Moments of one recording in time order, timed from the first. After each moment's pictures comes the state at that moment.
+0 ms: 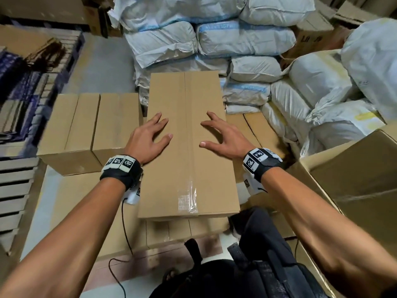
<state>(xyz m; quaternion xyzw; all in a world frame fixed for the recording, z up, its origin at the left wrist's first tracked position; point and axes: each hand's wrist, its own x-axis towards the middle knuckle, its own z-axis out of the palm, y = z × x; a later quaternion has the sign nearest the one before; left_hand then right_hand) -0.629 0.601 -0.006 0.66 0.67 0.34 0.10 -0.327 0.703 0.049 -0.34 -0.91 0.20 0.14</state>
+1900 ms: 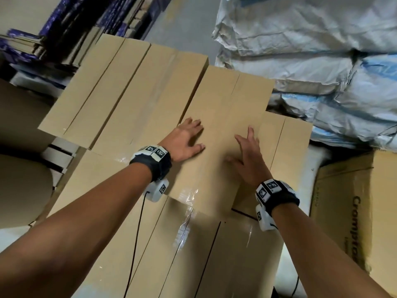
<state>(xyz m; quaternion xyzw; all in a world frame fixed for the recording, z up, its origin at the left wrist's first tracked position) -0.821 0.978 -0.341 0.51 0.81 0.12 0.25 -0.600 1.138 -0.416 -0.27 -0.89 0.37 0.05</state>
